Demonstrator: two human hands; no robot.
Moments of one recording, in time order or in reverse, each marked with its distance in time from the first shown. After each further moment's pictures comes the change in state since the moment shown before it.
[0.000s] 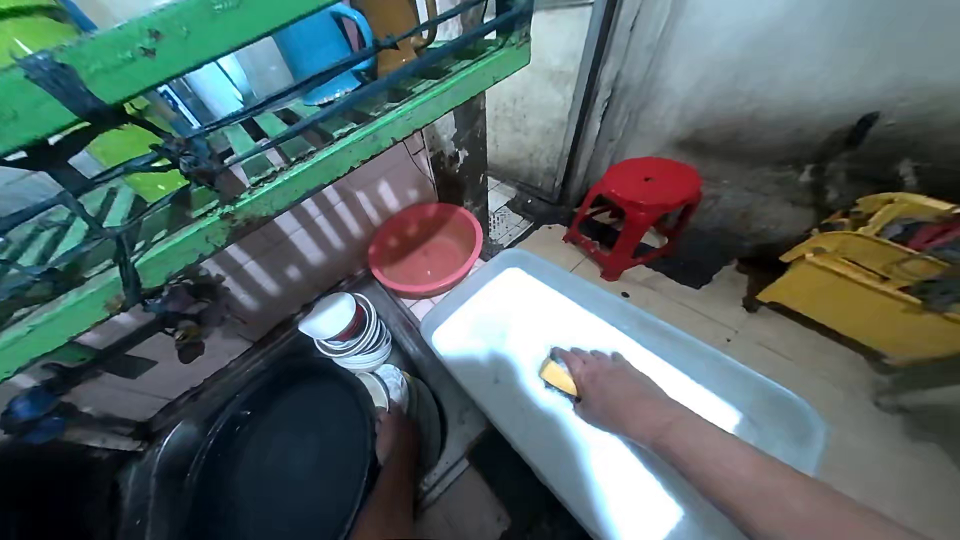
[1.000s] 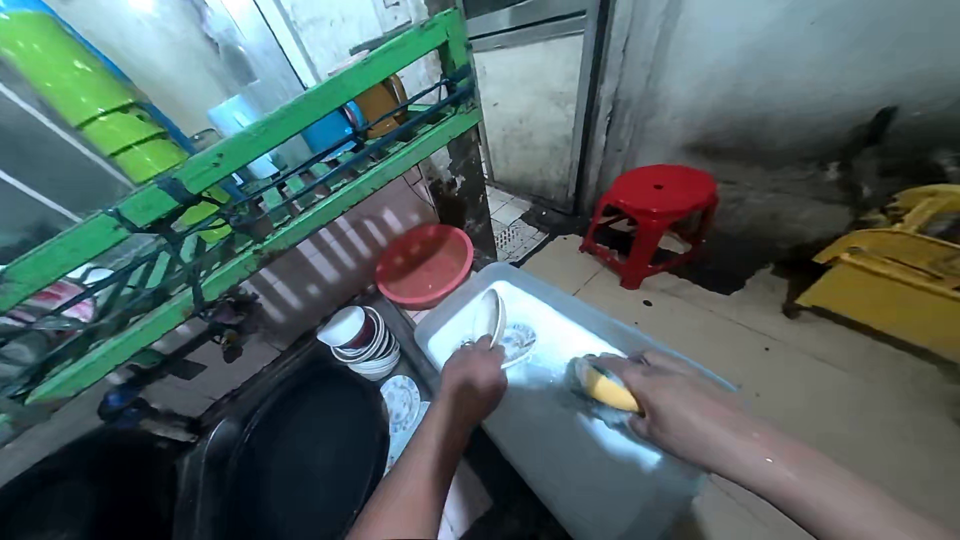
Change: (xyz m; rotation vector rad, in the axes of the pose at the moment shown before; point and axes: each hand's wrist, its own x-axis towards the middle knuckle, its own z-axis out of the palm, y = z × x) left_hand -0.159 0.137 -0.134 0.251 0.005 0.935; right_hand -0.095 0.061 -0.027 0.133 0.273 -0.099
